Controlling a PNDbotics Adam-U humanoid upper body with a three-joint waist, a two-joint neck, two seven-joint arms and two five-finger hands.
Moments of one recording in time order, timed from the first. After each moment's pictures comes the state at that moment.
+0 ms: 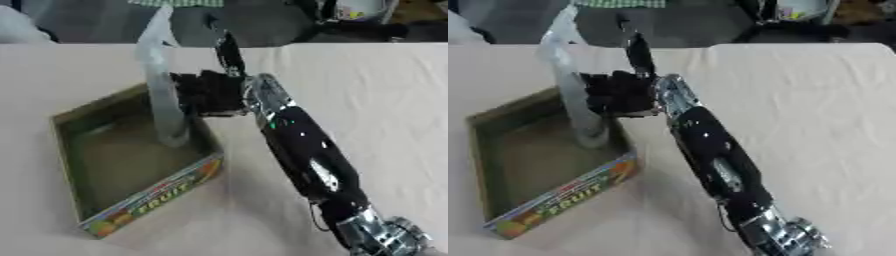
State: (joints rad) left arm -0.02 0.32 0.12 -1.98 0.31 -0.25 0.55; right arm -0.70 -0.25 0.04 -1.43 -1.62 0.80 -0.22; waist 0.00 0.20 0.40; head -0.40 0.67
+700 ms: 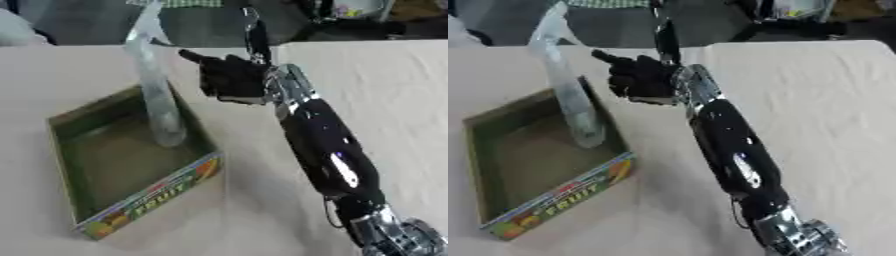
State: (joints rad) left arm -0.02 0.32 0.12 -1.98 0.30 -0.25 0.54; right arm -0.70 -0.30 -0.04 -1.46 -1.71 0.70 -0.28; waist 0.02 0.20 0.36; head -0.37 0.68
